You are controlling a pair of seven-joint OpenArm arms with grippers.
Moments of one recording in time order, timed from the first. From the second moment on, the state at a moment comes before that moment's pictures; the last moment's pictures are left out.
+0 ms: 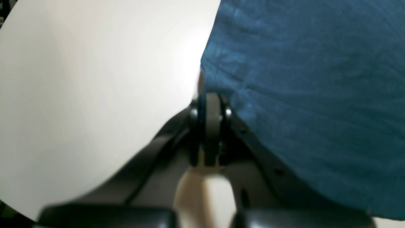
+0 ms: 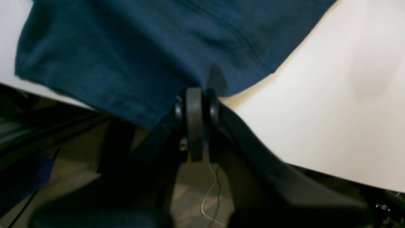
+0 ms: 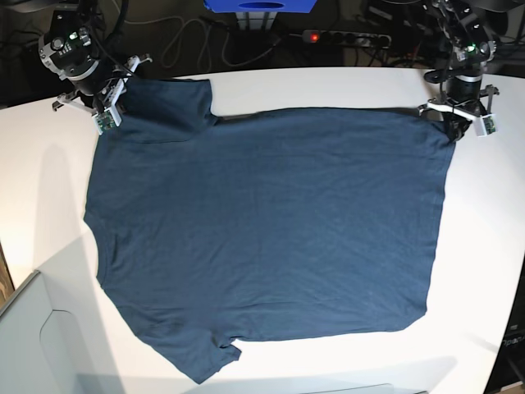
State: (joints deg) left arm 28.5 -7.2 -39.4 100.7 -20.7 -20.4 27.1; right arm -33.9 7.2 20.2 119.5 7.2 35.2 -51.5
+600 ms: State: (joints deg) left arm 21.3 -7.4 -39.4 100.5 -20.6 -20.3 27.4; right arm -19.7 7.2 19.8 119.5 7.2 35.8 -52.1
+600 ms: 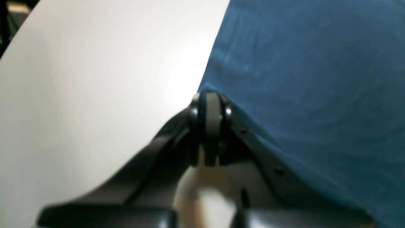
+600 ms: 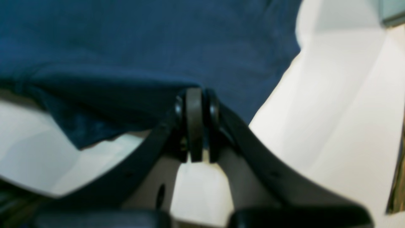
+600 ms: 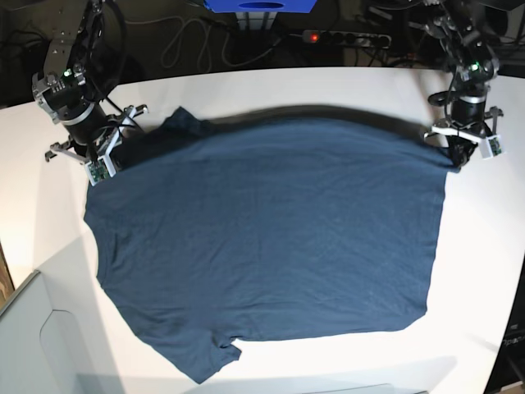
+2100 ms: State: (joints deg) left arm -5.0 -10.2 -36.2 85.2 -14.3 -19.9 32.4; right arm 16.3 8.1 18.4 84.8 6.3 38.5 -48.8
